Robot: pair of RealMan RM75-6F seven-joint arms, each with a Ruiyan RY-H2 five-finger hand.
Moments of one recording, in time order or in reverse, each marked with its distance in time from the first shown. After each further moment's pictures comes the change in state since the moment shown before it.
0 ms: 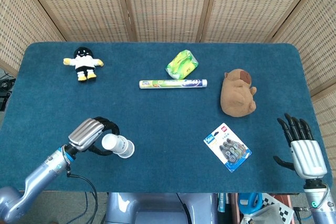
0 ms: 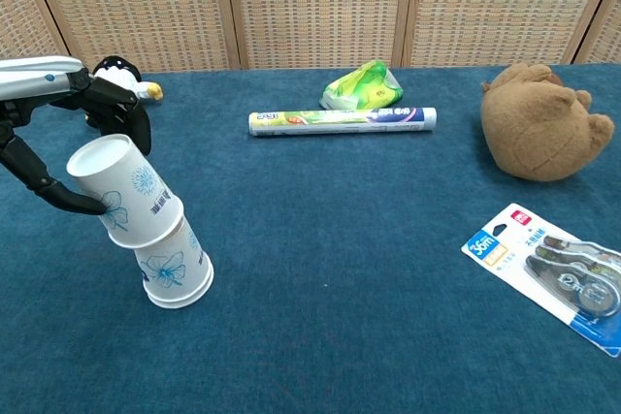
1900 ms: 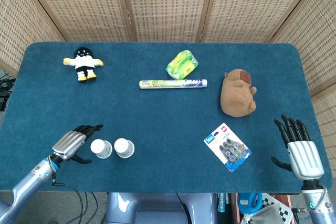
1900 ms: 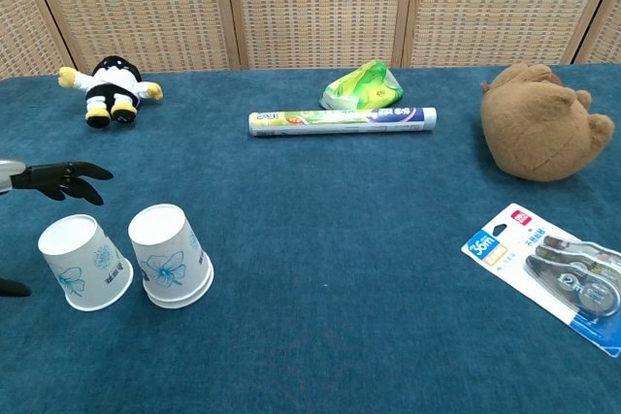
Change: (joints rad) left arm 0.085 -0.080 0.126 0.244 0.021 -0.002 -0.065; right arm 0.001 -0.006 -0.006 -0.005 -0.011 -0.001 -0.022
